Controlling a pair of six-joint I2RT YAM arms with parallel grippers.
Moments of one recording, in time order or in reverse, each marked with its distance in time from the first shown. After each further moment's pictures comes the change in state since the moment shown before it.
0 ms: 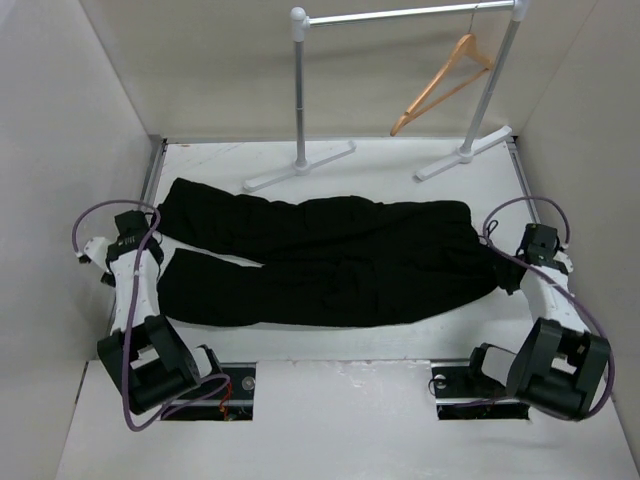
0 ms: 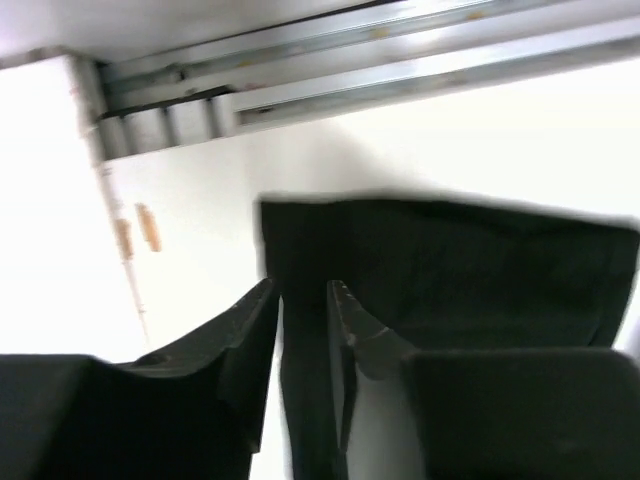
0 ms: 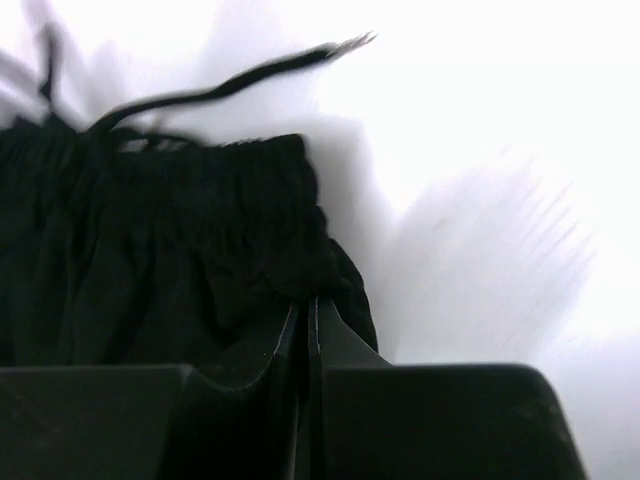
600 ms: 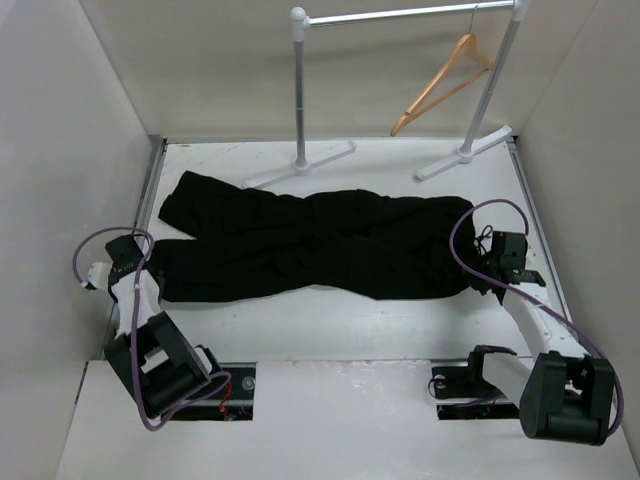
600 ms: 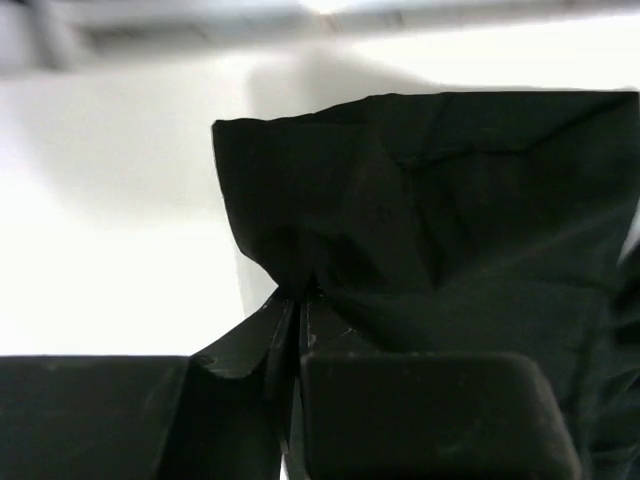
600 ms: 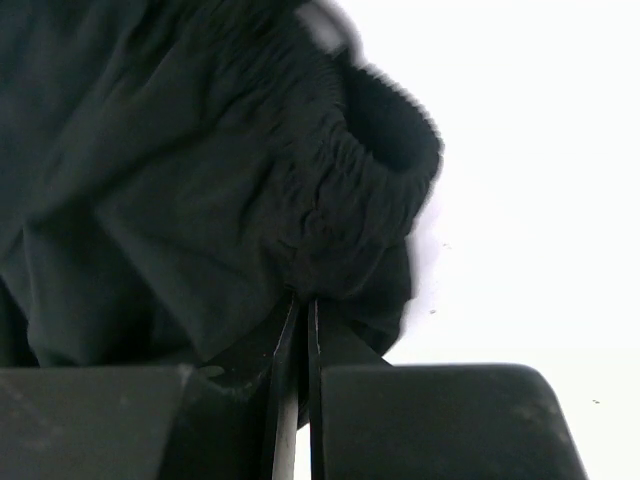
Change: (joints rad) left arm 0.111 -0.008 -0.204 0.310 0.332 -0.077; right arm 0.216 -0.092 -0.103 0.108 -0.114 -0.002
